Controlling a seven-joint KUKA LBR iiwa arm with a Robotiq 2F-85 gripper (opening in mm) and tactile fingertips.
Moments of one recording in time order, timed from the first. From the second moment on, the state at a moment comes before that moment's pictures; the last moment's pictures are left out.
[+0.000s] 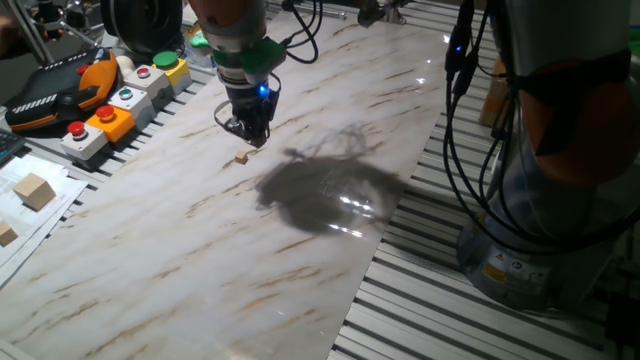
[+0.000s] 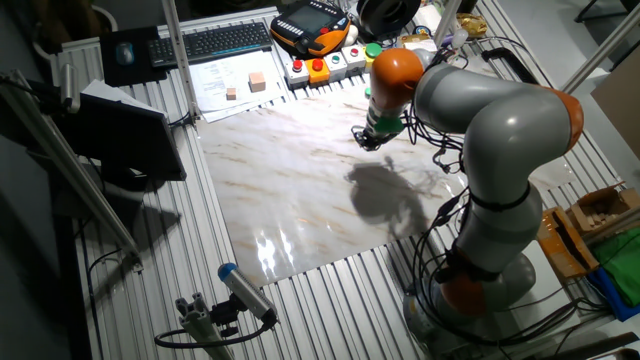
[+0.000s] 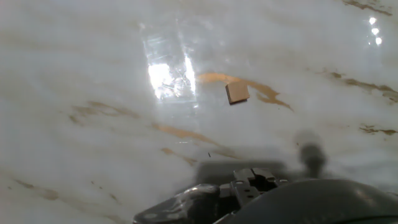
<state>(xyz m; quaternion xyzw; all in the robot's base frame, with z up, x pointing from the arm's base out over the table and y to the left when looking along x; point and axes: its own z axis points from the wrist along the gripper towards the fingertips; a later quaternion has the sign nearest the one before) 0.524 0.027 0.122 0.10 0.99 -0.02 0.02</state>
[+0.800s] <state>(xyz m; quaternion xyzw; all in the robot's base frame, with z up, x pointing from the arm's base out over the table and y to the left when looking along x) 0.525 0.018 0.104 0.10 0.99 0.00 0.02</state>
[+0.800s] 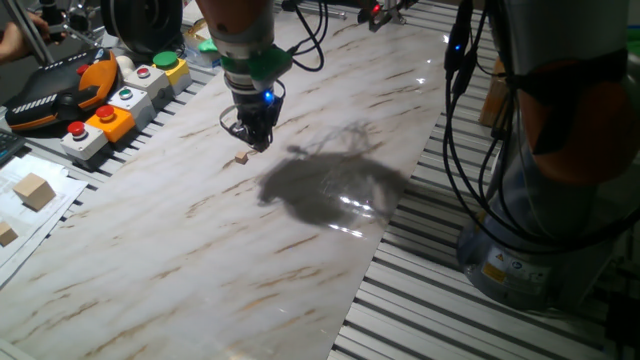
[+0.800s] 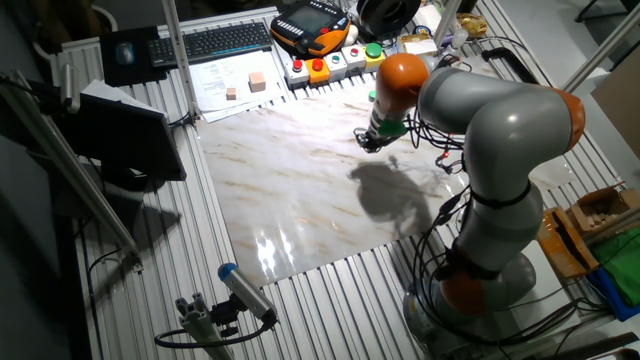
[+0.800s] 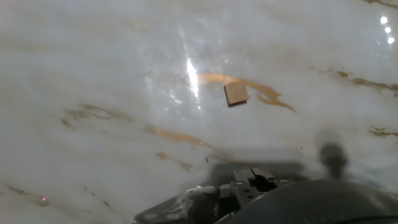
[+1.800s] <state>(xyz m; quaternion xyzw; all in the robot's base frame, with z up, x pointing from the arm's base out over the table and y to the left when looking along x) 0.531 0.020 0.101 0.09 1.00 0.00 0.03</state>
